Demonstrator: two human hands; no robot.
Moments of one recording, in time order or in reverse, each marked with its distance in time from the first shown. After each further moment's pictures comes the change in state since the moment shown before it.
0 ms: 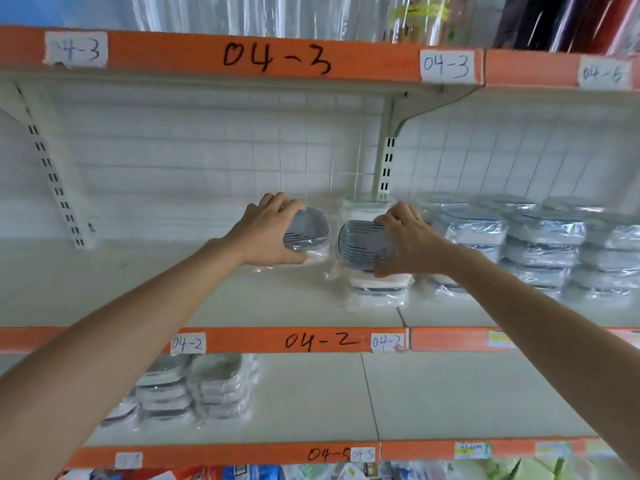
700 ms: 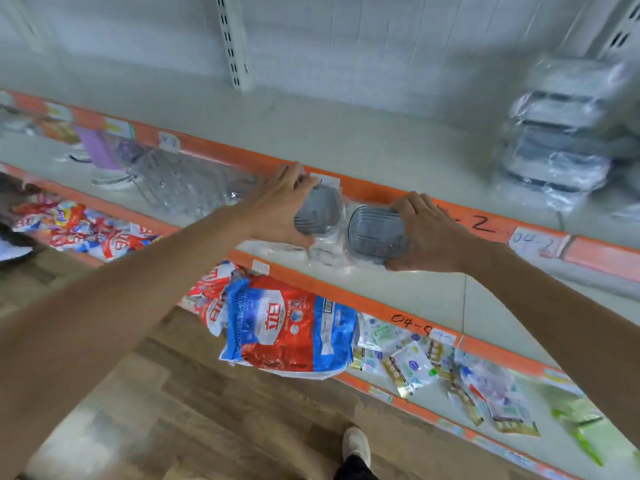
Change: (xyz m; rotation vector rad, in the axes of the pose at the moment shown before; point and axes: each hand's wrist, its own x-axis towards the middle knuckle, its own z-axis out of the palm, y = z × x) left_hand -0.233 -0.049 0.045 0.186 -0.287 -0.298; right_hand -0.051 -0.163 0.131 0.093 -0.276 -0.386
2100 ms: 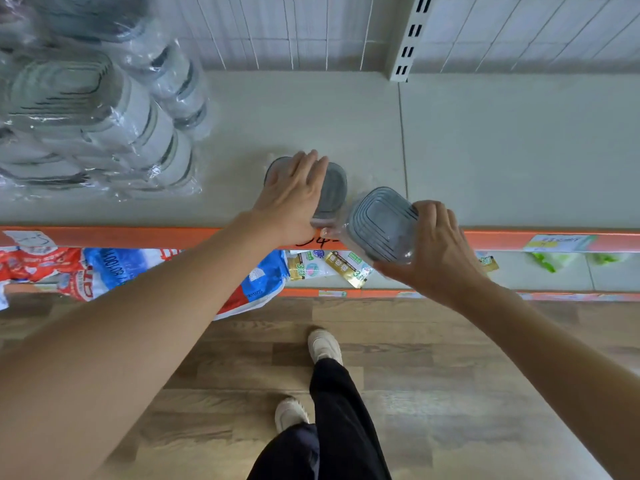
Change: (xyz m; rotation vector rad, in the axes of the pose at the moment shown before) left_hand 0.173 0.198 0.332 -0.064 -0.400 0.276; right_hand -0.097 0.152 0.290 0.384 -0.071 0.721
